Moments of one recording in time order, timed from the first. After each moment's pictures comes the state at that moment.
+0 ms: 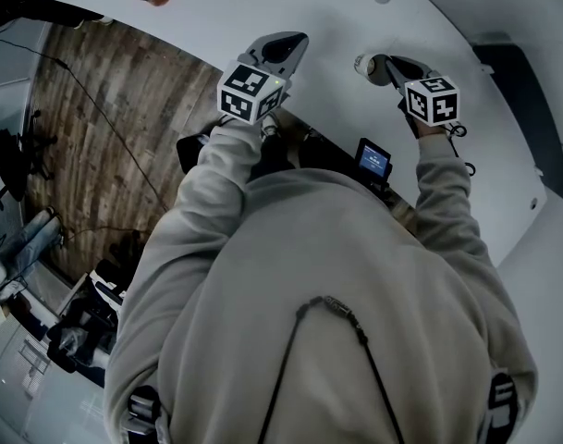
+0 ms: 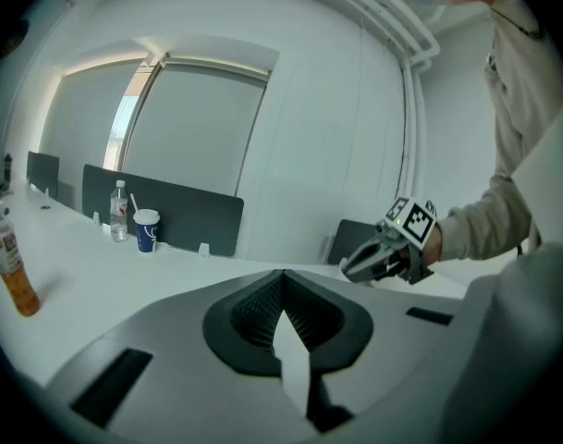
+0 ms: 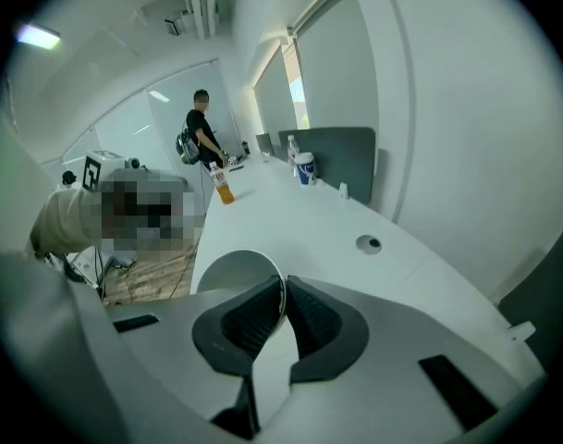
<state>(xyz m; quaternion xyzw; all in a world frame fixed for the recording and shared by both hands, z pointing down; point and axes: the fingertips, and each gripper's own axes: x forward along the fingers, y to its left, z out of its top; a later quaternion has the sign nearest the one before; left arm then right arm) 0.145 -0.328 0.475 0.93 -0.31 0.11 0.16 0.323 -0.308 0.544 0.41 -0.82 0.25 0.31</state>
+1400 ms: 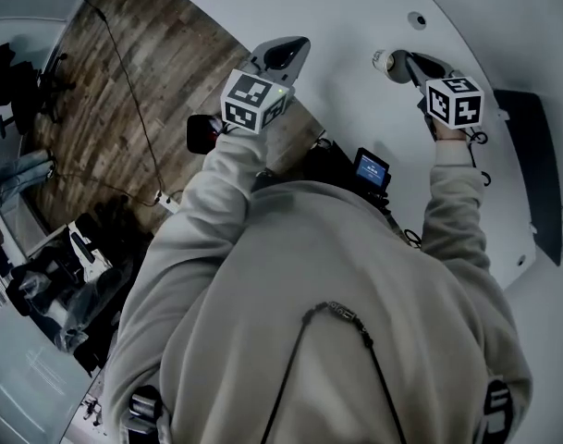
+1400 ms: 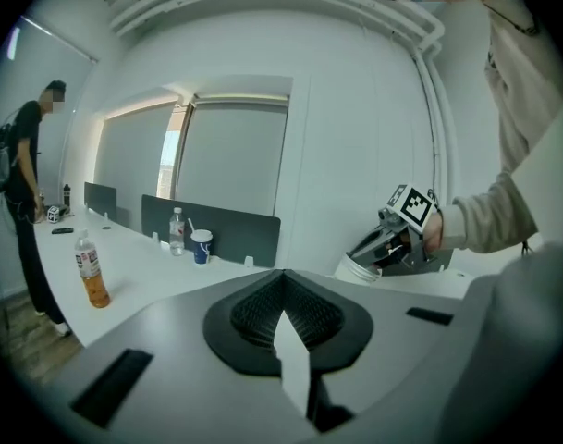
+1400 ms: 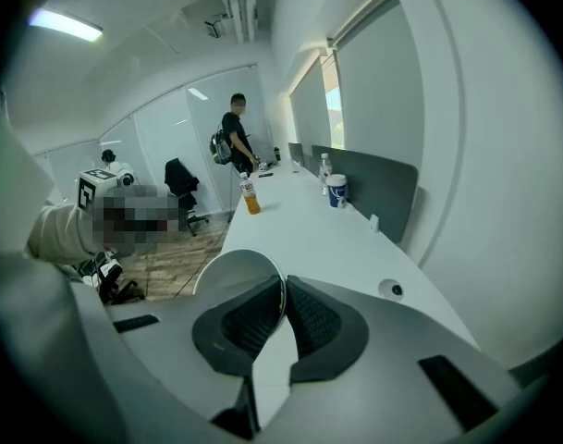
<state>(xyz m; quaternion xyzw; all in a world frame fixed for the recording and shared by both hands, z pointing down) 0.098 -0.286 0.441 0.88 -0.45 0.10 0.12 0.298 -0.334 0.487 0.34 -0.87 0.19 0.31</state>
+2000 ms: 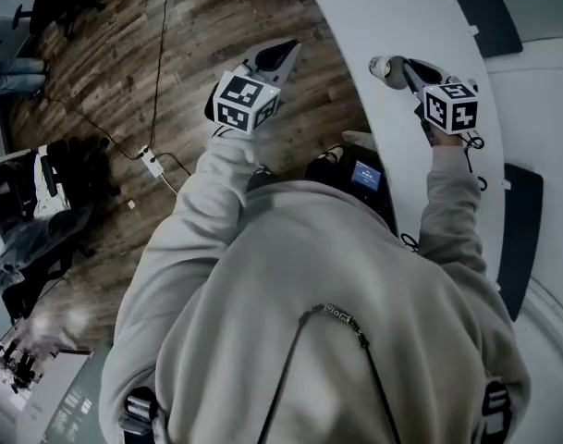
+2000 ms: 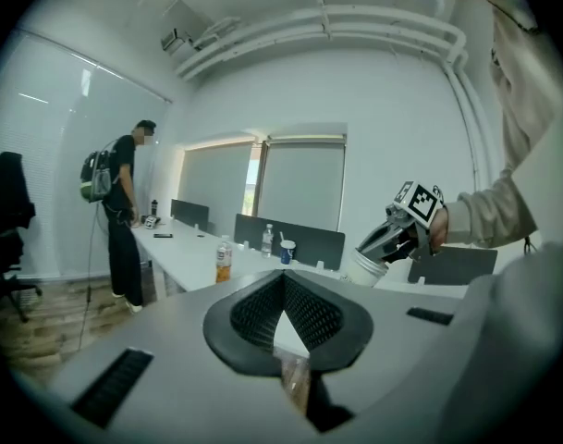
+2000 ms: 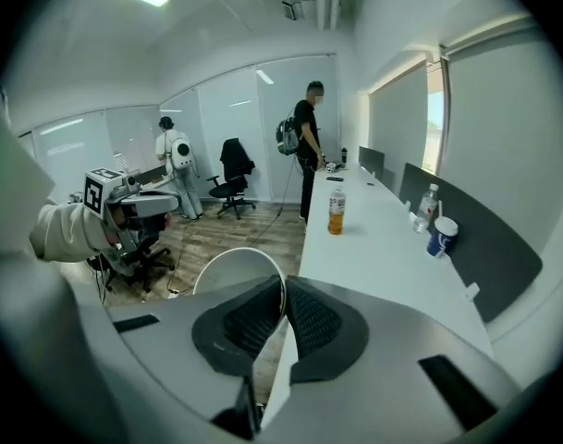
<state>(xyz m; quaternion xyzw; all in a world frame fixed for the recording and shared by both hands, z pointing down) -0.137 -0.132 0.413 0.79 -0.60 0.04 0.12 0.055 -0.248 0.438 0.20 -0.91 0.09 0.35</state>
